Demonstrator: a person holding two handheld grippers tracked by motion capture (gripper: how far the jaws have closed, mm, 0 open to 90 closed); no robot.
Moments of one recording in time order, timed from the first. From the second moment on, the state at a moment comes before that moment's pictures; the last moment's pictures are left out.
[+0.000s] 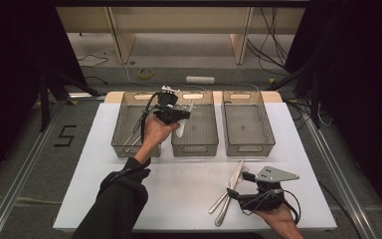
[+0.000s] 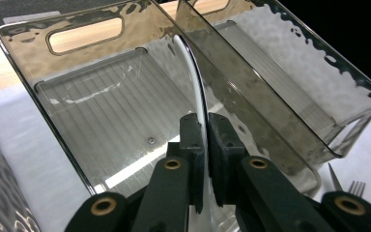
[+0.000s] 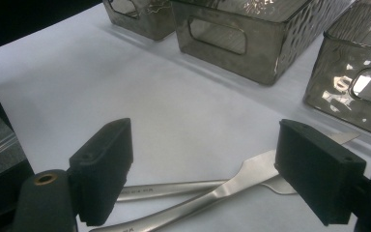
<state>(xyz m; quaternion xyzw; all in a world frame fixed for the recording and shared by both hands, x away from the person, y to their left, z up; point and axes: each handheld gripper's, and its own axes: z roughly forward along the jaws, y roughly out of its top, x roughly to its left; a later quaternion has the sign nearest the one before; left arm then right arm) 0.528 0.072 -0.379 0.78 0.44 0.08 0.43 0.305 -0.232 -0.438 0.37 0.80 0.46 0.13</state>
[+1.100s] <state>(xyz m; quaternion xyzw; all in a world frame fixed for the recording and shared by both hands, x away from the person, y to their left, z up) 0.547 0.063 -0.404 0.78 0.47 0.08 0.41 0.304 -0.233 -0.438 0.36 0.80 0.47 0.13</state>
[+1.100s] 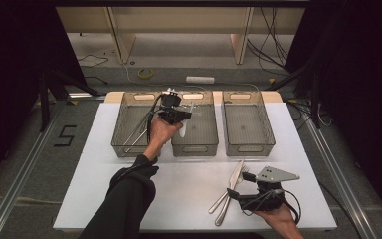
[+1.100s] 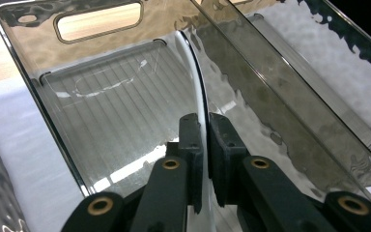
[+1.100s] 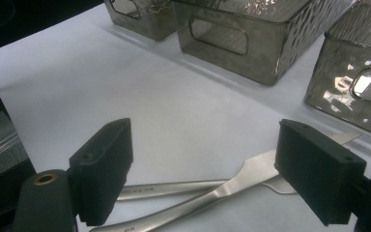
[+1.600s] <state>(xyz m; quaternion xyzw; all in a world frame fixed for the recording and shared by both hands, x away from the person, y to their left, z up) 0.544 0.067 -0.391 0.76 0.48 0.07 0.44 0.304 -0.233 -0.438 0.36 0.80 0.47 0.13</state>
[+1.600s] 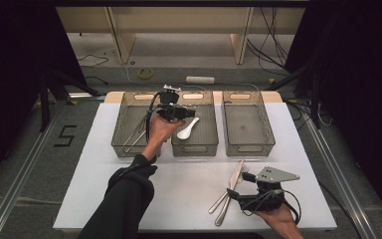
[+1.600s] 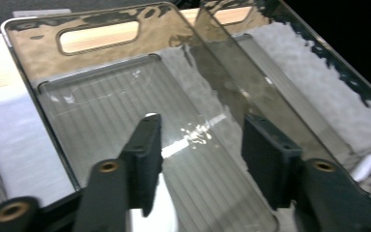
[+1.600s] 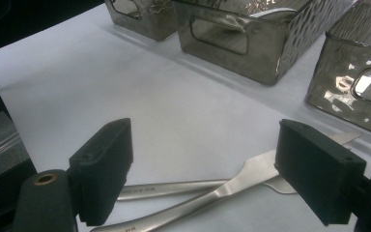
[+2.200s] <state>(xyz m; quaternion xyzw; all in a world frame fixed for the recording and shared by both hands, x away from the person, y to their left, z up) 0.469 0.101 -0.363 0.78 0.41 0.06 0.46 0.303 -0.228 -0.439 0.36 0.80 0.46 0.12</state>
